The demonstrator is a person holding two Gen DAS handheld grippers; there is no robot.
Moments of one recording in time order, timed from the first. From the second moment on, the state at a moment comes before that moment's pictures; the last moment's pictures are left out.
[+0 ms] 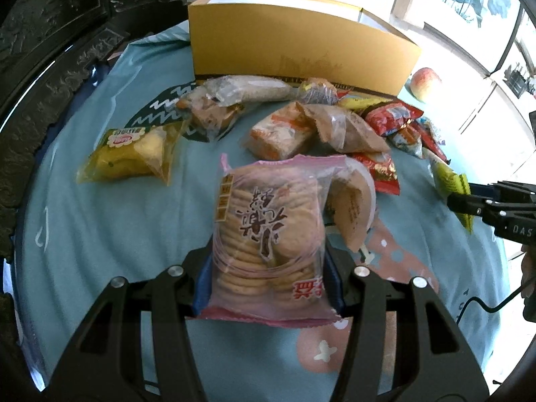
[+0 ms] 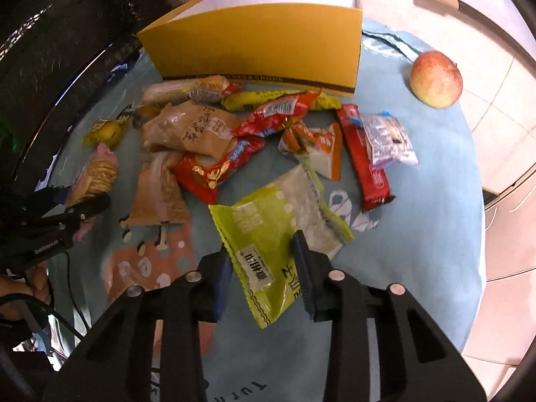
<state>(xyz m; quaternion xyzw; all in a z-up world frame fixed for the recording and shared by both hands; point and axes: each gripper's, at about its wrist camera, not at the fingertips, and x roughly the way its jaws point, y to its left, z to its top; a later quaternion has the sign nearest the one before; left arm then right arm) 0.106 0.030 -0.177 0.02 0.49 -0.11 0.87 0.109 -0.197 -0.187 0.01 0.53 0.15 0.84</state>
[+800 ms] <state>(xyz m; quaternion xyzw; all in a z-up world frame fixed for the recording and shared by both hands) 0.111 0.034 -0.183 0.01 0.50 -0.09 0.86 0.147 -0.197 -0.195 -0.03 0.56 0.23 0.79</state>
